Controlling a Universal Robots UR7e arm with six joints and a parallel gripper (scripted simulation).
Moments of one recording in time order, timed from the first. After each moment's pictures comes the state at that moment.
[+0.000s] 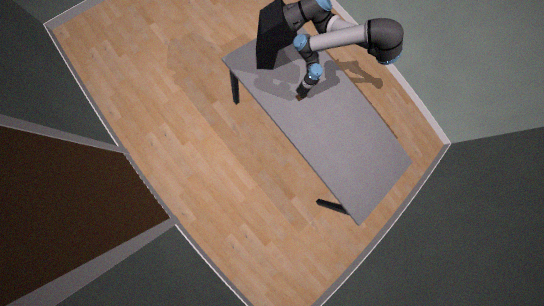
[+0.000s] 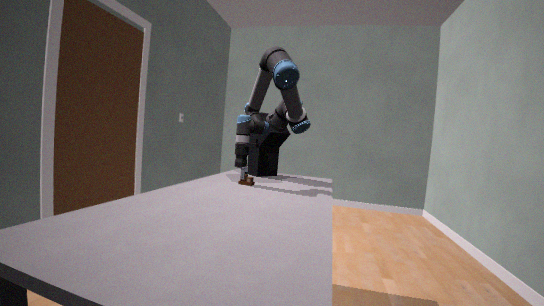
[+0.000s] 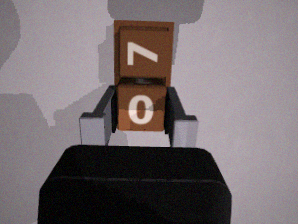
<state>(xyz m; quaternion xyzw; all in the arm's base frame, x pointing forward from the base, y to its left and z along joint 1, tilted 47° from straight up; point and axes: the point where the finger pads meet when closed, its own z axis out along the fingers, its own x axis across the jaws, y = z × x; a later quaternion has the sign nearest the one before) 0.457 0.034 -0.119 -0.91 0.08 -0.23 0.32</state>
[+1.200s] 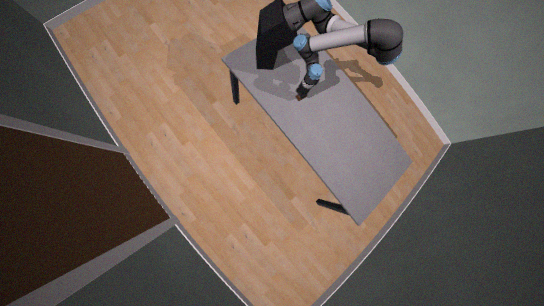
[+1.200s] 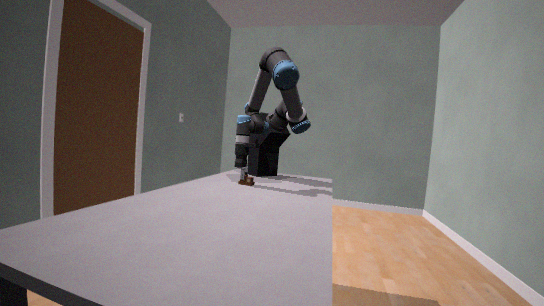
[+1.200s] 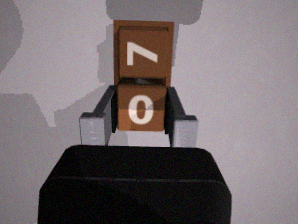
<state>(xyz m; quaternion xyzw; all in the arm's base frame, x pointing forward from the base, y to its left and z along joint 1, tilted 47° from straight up) 0.458 0.035 -0.120 -0.91 0.08 -0.23 0.32</state>
